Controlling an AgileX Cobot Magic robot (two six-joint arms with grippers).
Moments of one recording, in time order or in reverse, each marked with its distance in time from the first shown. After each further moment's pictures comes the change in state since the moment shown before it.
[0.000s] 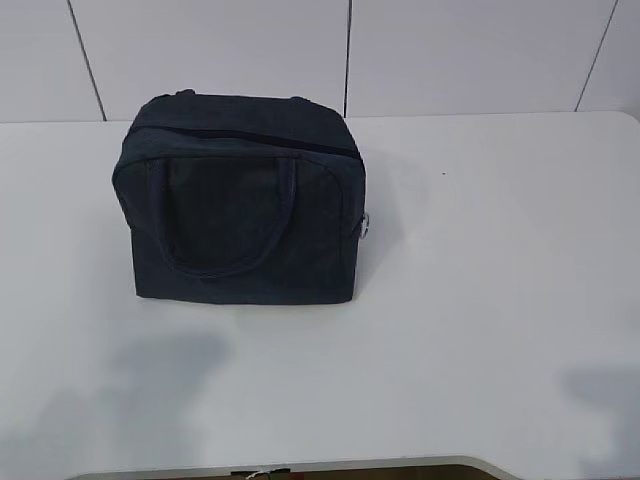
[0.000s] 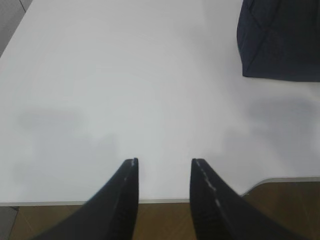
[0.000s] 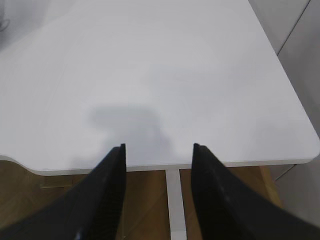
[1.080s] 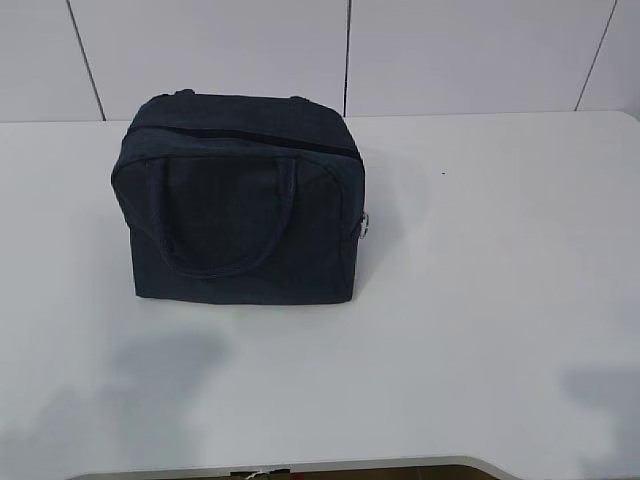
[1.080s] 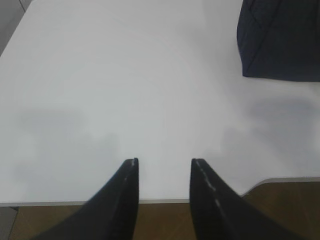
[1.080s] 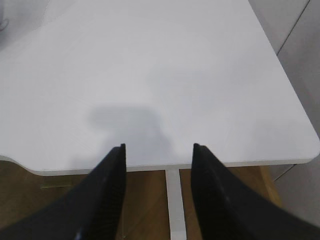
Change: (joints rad) left arm 0.000 0.000 0.000 0.000 0.000 0.000; right arm 0.000 0.000 0.000 0.000 0.000 0.000
